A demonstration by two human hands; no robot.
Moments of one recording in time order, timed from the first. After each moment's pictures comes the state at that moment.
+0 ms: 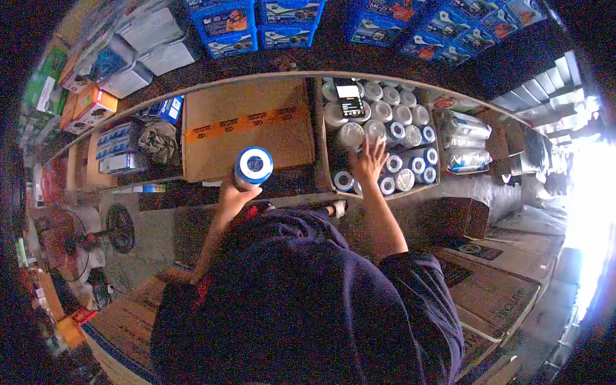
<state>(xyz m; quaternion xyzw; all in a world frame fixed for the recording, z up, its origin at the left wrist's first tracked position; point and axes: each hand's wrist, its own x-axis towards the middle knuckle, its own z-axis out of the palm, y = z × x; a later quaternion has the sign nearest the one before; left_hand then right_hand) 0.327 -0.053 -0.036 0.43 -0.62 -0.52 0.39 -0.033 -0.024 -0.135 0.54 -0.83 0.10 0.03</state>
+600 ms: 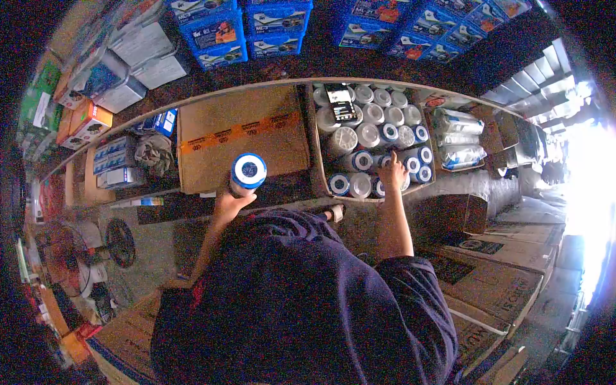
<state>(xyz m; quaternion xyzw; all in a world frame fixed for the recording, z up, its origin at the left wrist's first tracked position) 0.334 -0.063 -0.049 0.42 -0.64 -0.51 0.39 -0.104 0.006 -0.109 0.38 -0.92 0.05 -0.05</state>
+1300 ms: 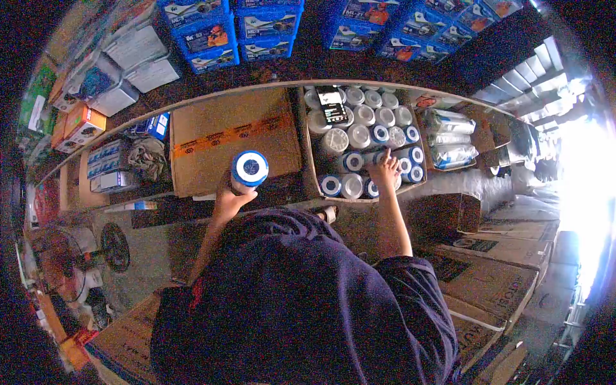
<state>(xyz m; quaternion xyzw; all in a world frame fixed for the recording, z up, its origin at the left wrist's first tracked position) 0.312 -0.067 -0.044 0.40 -0.63 -0.53 0.41 -0.107 0.006 -0.112 0.39 -0.92 0.00 -0.07</state>
